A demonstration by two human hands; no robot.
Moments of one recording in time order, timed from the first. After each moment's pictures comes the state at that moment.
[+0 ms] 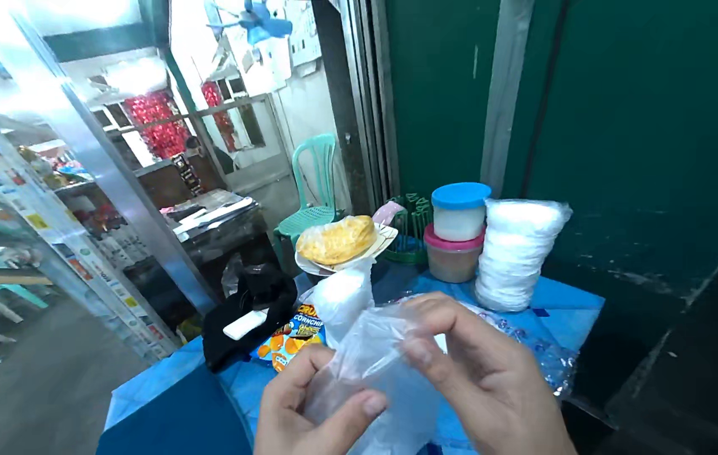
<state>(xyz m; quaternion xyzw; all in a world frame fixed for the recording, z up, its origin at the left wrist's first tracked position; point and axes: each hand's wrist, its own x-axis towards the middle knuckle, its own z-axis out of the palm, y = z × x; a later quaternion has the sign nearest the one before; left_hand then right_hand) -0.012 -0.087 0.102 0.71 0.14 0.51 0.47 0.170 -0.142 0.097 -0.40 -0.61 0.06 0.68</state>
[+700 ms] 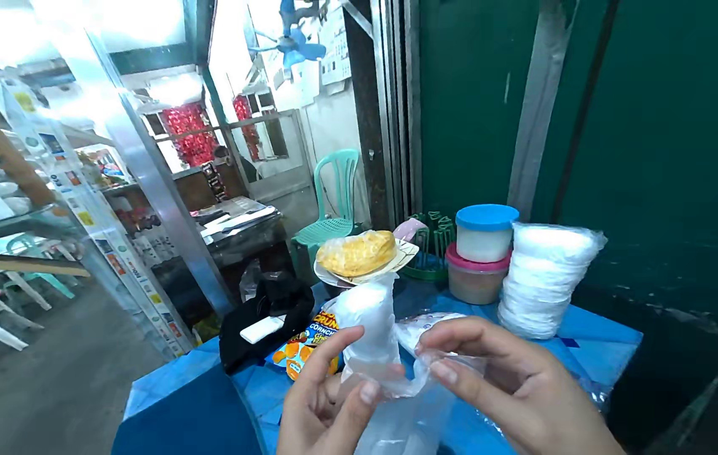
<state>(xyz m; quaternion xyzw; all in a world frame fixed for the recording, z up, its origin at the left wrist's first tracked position) -0.014 -0.090 0.101 0.68 0.13 0.48 0.53 0.192 -0.142 0.087 -0.37 -0.61 0.19 0.67</state>
